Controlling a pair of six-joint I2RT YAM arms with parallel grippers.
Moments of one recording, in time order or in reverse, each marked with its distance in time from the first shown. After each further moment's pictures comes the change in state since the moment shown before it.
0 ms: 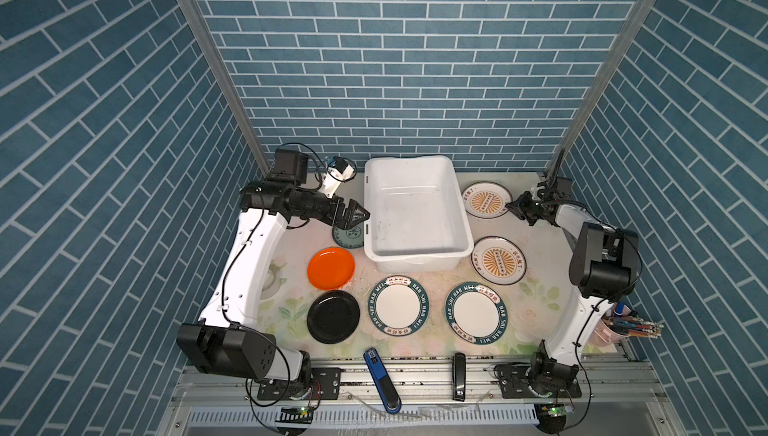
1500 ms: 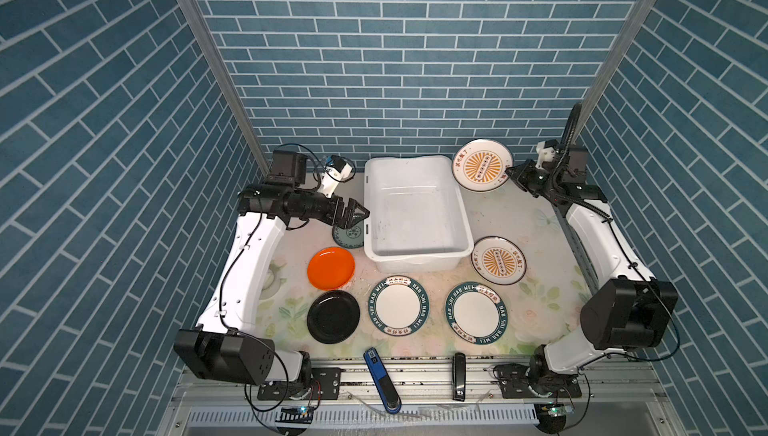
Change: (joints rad) left arm 0.000 -0.027 -0.025 0.045 -0.001 -0.034; right arm 0.216 -0.402 0.122 -0.157 0.174 -0.003
